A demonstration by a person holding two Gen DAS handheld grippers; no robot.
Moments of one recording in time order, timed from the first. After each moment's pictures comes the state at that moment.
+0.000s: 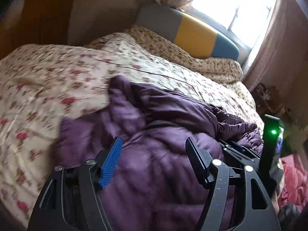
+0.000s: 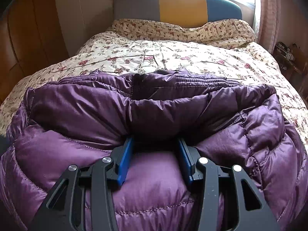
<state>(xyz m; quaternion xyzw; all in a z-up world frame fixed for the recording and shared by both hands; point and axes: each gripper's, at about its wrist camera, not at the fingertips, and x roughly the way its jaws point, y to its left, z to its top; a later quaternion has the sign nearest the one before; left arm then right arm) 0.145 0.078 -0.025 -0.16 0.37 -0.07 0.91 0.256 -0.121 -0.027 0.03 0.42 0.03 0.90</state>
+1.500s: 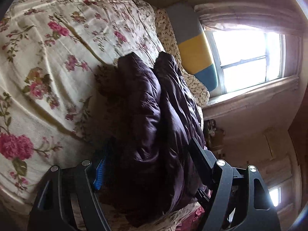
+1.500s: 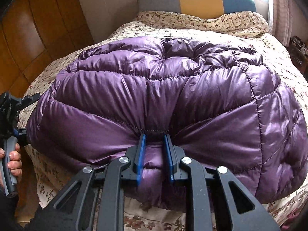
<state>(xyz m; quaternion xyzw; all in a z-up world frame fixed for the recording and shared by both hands) 0.089 0.186 -0.097 -0.47 0.39 -0.18 0.77 0.116 -0.126 -0.014 0.05 0.45 0.13 0.88</state>
